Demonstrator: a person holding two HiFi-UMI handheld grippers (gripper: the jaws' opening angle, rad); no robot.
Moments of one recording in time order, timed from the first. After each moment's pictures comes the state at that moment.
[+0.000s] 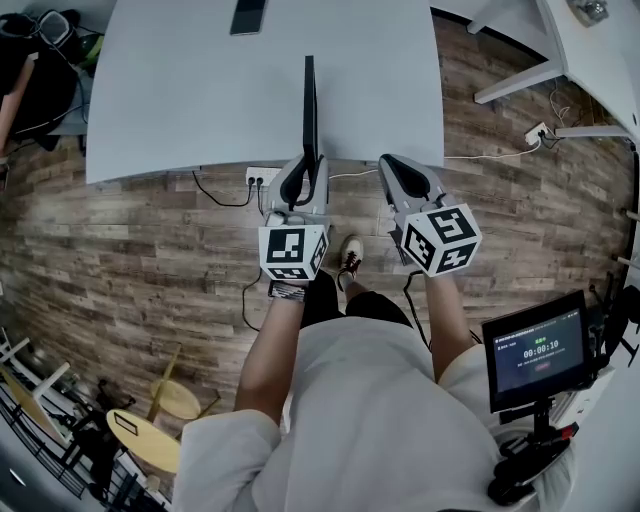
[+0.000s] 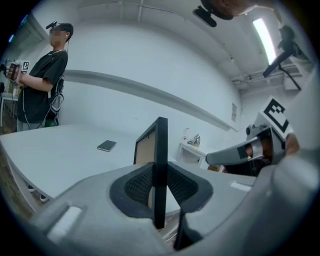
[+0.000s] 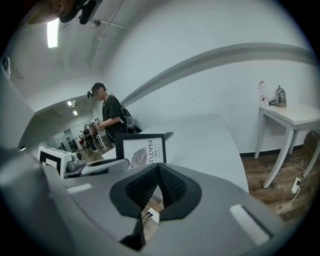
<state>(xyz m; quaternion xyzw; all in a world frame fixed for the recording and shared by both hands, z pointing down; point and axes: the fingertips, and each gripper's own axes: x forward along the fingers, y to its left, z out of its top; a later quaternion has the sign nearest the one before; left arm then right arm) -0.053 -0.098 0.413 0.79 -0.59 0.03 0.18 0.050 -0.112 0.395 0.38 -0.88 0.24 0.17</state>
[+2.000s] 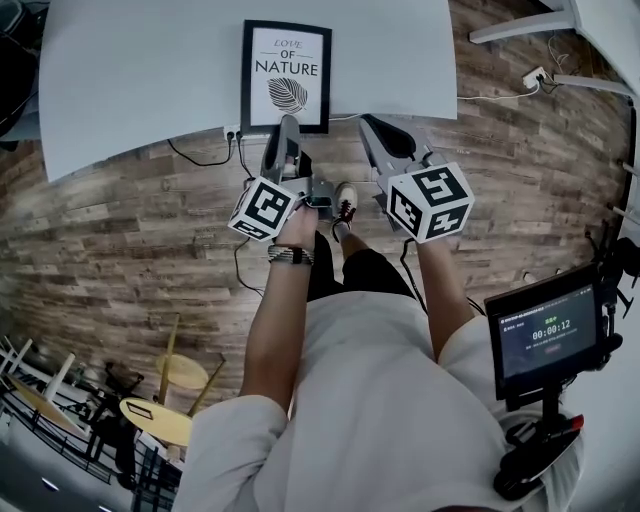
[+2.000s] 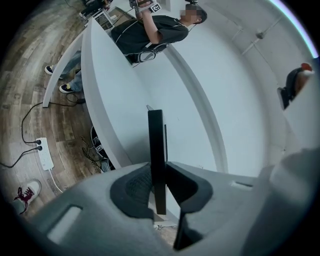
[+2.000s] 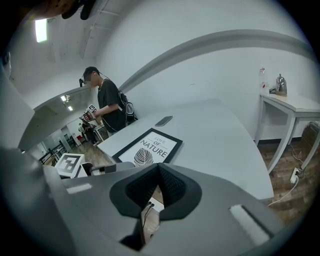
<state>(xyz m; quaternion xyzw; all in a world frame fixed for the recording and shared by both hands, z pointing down) -0.096 -0.104 0.539 0.59 -0.58 -0.26 0.50 0.025 -0.116 0.473 0.38 -0.86 0.27 0.22</state>
